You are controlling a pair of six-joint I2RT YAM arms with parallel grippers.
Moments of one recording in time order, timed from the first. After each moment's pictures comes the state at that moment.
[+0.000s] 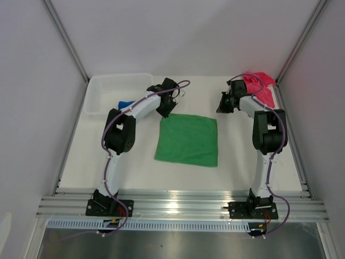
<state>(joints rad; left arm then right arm) -0.49 2.27 1.94 -0.80 -0.07 0.23 0.12 2.15 1.58 -0.34 -0.26 0.34</state>
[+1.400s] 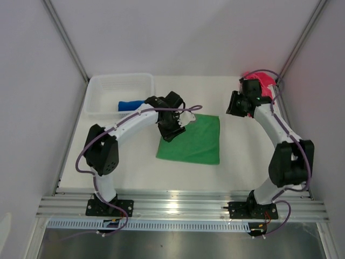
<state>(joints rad) -0.68 1.89 1.64 -1.01 0.14 0.47 0.14 1.68 1.38 -0.56 -0.09 0.32</state>
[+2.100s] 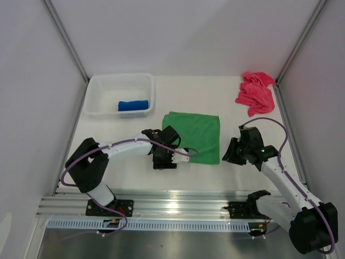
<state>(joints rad) -0.84 1.62 1.02 -0.74 0.14 0.74 0.29 0.96 0.64 -0.65 -0.15 0.55</state>
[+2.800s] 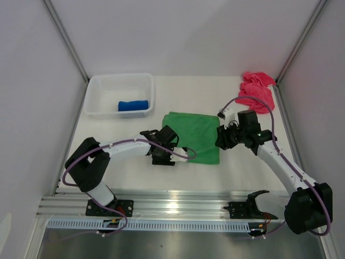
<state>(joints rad) -0.81 1.62 0.96 -0.59 0.06 0.87 0.29 1.16 0.86 -0.53 -0.41 -0.15</state>
